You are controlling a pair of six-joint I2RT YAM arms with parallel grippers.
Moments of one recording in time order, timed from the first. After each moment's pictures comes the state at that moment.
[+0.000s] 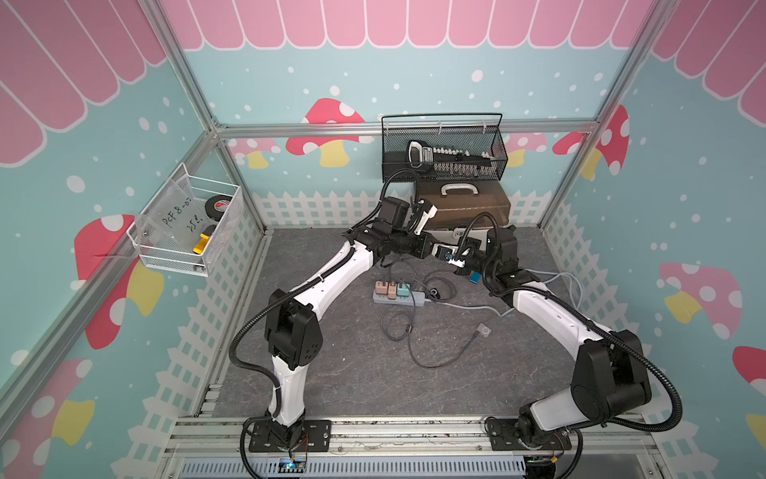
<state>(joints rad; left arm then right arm) -0.57 2.01 1.95 -0.53 0.54 -0.20 0.30 1.50 1.09 0.08 -0.42 -1.07</state>
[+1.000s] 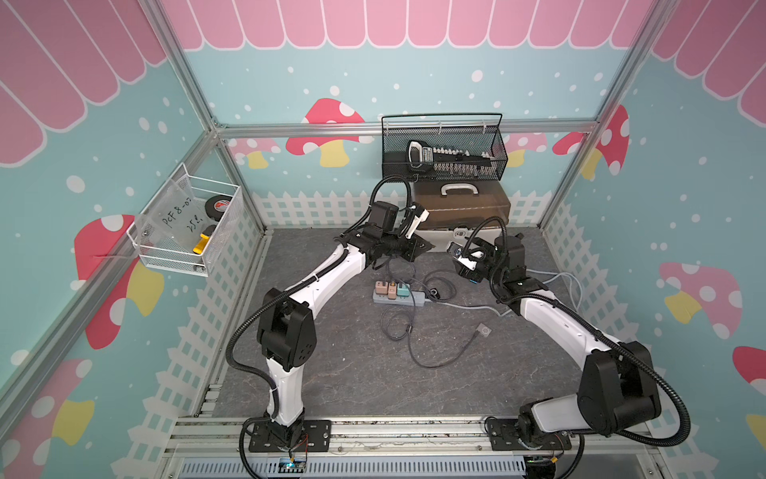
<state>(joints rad) -0.50 1.95 1.79 -0.42 0.56 -0.05 0.25 1.40 0.97 0.03 -0.17 -0.89</state>
